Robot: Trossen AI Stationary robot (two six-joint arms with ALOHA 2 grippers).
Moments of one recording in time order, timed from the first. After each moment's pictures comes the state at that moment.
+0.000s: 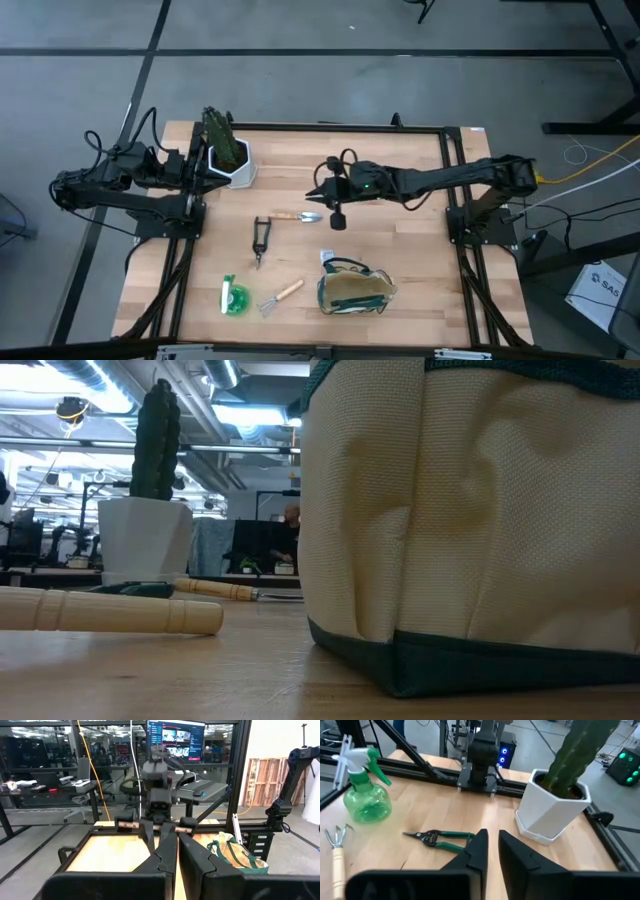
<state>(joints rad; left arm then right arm) 0.00 0.39 0.78 -0.39 0.00 0.00 0.00 1.65 1.11 0.19 -0.03 -0.17</state>
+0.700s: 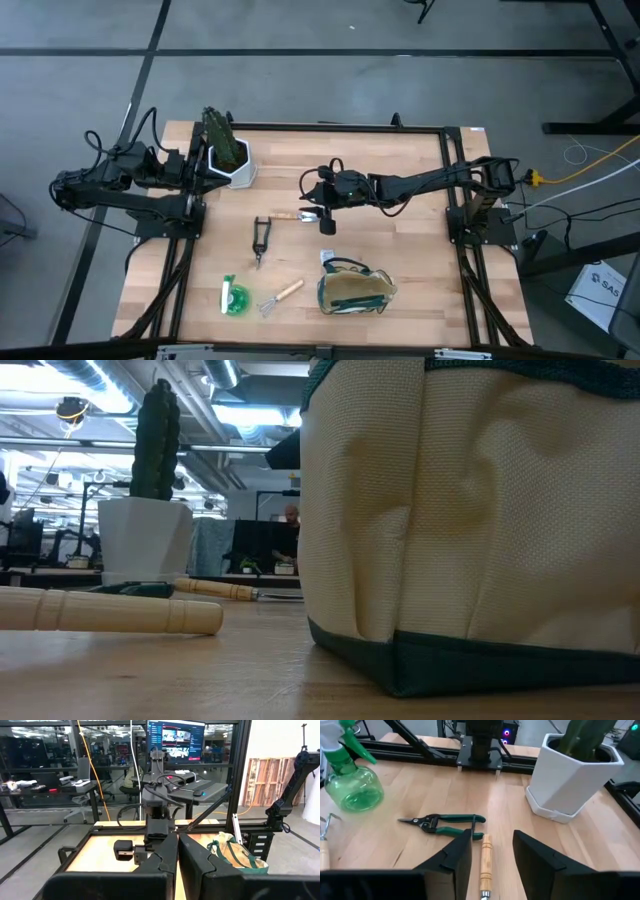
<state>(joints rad) 0.00 0.39 0.78 -0.39 0.00 -0.01 0.00 1.79 1.11 0.28 -0.02 -0.08</state>
